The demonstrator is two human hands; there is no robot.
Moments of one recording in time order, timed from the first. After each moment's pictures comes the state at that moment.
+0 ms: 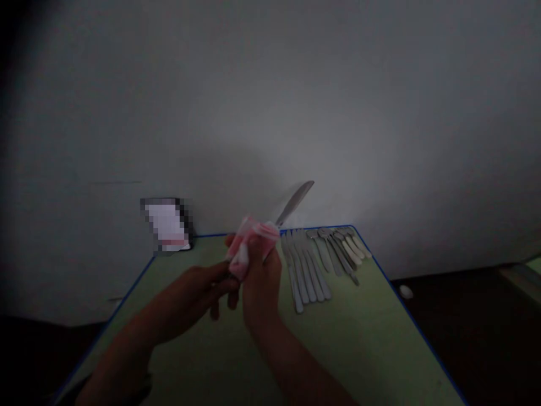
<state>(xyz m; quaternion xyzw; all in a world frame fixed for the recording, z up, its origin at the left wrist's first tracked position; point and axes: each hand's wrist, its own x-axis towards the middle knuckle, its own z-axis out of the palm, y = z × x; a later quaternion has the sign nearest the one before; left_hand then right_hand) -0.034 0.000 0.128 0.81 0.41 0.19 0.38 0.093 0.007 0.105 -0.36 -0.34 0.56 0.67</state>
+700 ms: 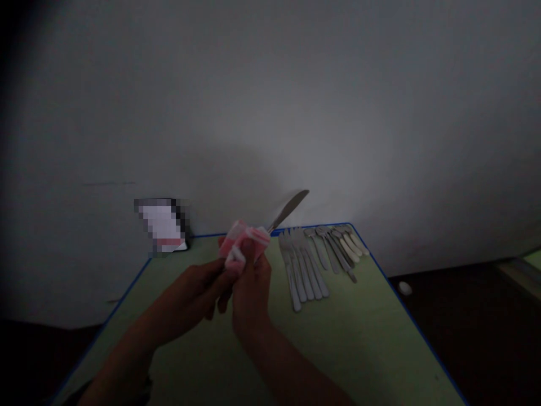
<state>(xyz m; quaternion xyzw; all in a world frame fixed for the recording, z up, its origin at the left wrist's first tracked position) -0.017 -0.004 0.131 0.78 0.48 0.21 0.34 0.080 0.003 0.097 -0.34 -0.28 0.62 0.65</state>
